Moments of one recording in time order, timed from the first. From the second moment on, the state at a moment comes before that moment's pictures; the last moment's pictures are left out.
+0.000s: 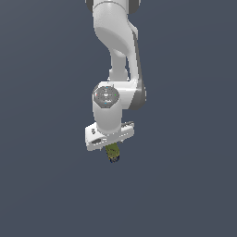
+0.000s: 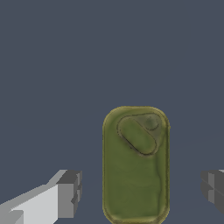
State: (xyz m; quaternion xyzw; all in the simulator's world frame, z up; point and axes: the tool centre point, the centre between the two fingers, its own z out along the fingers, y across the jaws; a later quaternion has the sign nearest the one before) arm 0.057 -0.033 0.109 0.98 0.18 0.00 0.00
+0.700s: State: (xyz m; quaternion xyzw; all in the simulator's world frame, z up) arm 0.056 -0.033 0.064 0.98 0.19 0.00 0.00
